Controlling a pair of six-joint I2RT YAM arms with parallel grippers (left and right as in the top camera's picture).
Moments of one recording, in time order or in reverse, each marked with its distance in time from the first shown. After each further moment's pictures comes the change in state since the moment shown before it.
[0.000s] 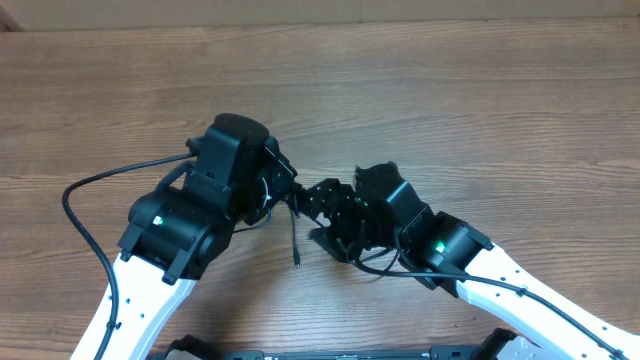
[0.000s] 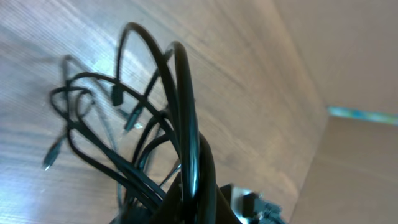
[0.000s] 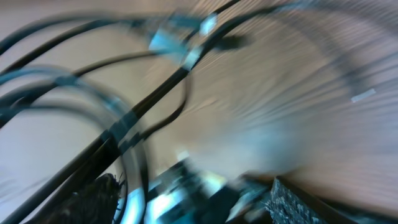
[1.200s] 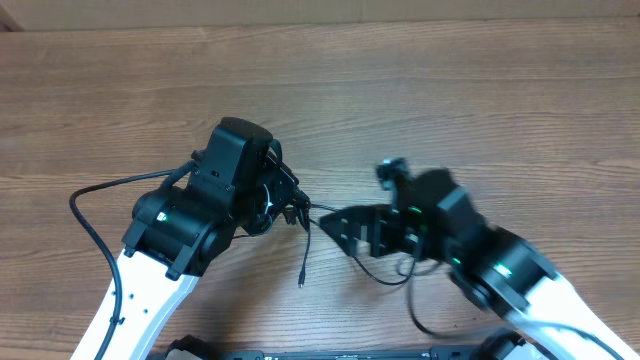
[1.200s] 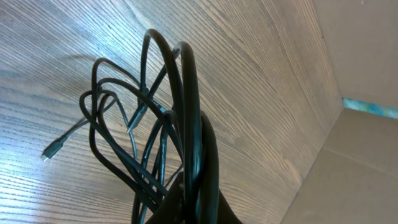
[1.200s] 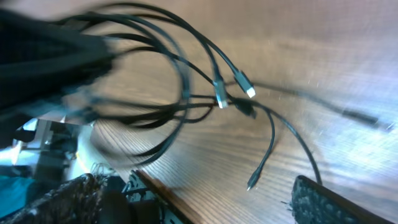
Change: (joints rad) left arm 0.000 0.013 0.000 -0.069 0.064 -0.061; right arm -0.109 -0.271 0.000 -0.250 0.005 -0.897
